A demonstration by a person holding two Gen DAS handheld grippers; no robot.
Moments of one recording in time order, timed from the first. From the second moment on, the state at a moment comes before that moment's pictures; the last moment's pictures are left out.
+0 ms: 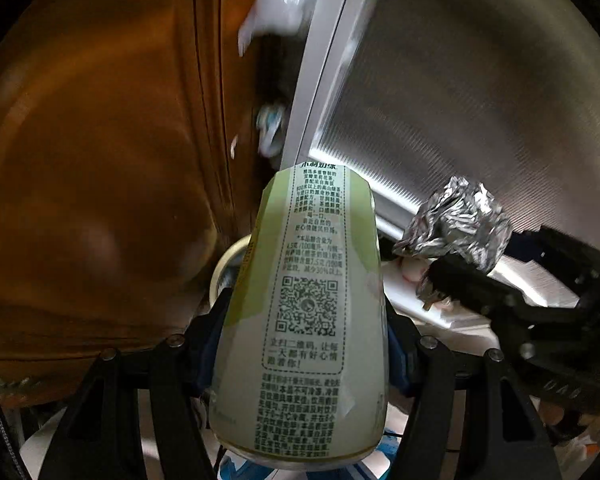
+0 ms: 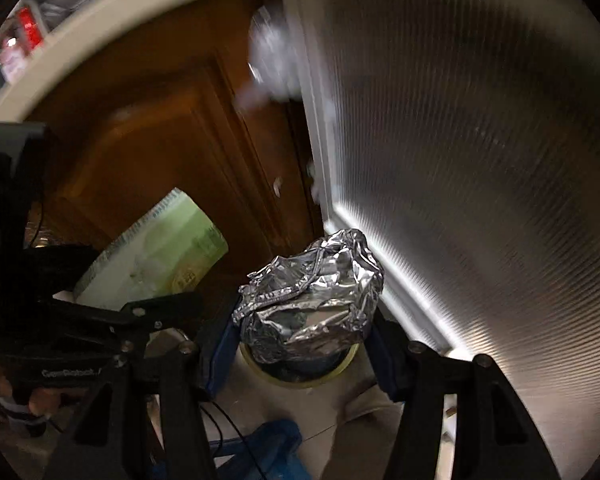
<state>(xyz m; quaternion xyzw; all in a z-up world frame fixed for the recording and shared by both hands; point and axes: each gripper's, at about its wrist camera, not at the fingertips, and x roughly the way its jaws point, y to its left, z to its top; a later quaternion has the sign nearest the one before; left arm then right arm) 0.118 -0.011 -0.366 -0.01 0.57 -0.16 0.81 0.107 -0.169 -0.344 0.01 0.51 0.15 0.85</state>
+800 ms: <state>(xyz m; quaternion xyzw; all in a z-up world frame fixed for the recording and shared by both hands) 0.165 0.007 -0.478 -0.02 0.65 -0.10 0.75 0.156 -0.156 -0.483 0.08 0.58 0.16 0.79</state>
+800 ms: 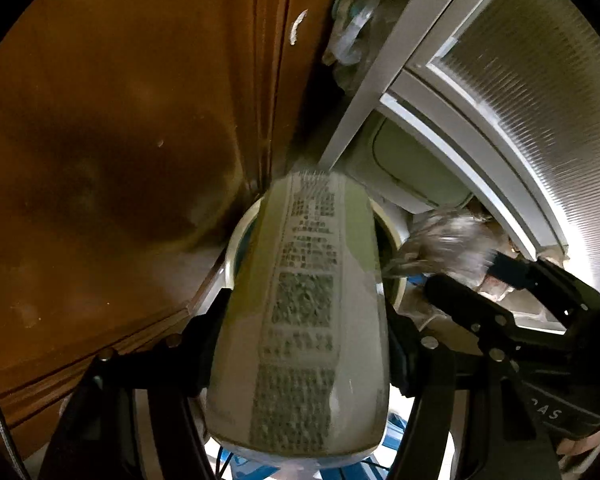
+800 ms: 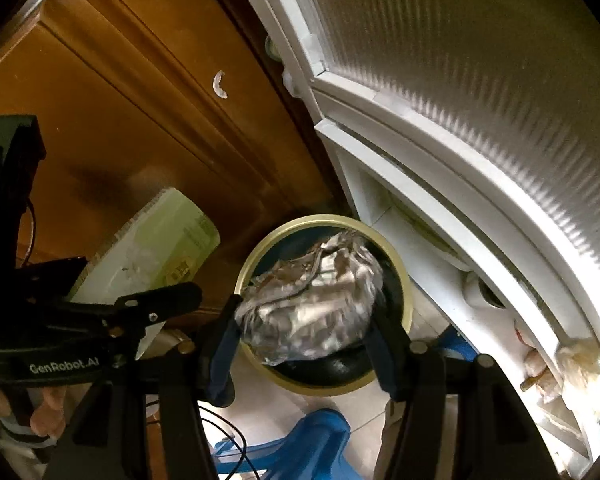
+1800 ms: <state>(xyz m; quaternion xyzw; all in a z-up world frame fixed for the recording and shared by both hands) 0.126 0.017 -0.350 -0.03 0.53 -0.15 0.83 0.096 -0.156 -0.299 0.03 0.45 0.17 0.88</state>
